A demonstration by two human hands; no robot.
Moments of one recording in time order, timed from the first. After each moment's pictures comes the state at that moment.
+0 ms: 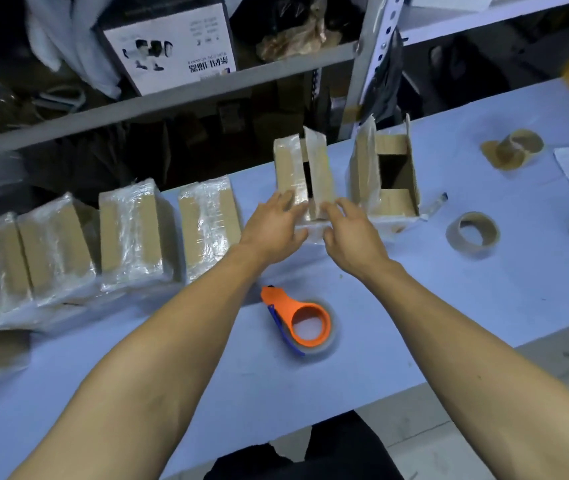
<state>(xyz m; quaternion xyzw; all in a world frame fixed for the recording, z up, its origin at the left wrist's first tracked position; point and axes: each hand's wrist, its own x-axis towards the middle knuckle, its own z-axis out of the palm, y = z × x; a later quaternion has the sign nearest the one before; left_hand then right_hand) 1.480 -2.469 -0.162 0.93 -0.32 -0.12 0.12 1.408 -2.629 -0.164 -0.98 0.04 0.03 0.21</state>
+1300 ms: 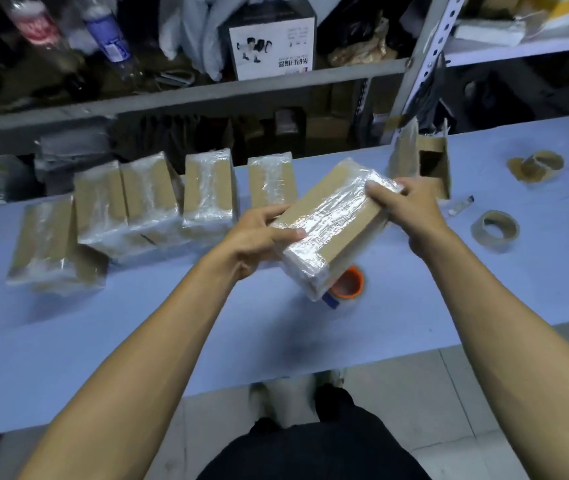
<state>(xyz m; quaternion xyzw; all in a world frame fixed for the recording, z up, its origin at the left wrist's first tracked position) 1.336 -2.333 -0.067 0.65 0.06 -0.30 0.69 1.334 -2.590 -0.076 -0.78 0.21 -0.02 0.59</state>
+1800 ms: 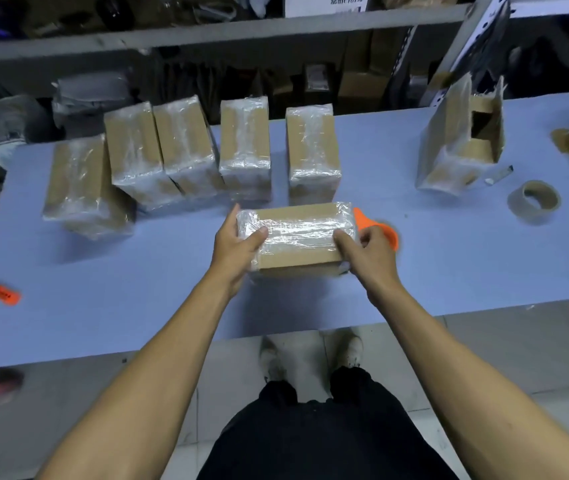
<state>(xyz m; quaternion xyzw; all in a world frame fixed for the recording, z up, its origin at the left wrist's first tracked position) 1.263 -2.223 -0.174 0.69 0.20 -0.12 0.68 1.229 -2.450 -0.168 -0.80 0.27 0.04 0.54</state>
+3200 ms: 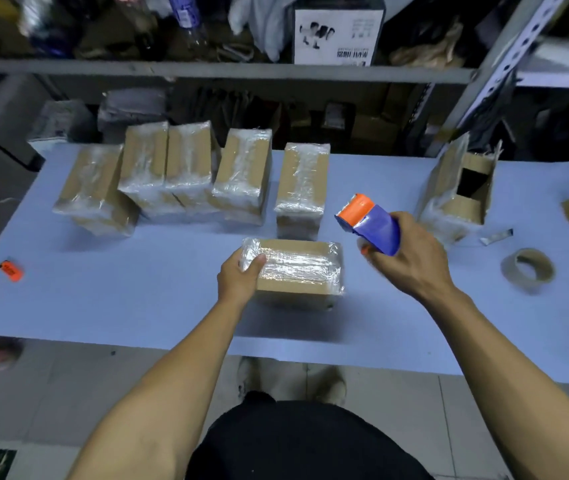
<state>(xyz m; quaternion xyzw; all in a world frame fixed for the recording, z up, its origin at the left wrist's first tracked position) 1.251 -2.303 -0.198 0.75 0.30 -0.05 0.58 1.290 -2.591 -0.112 -0.97 -0.01 -0.01 0.26</state>
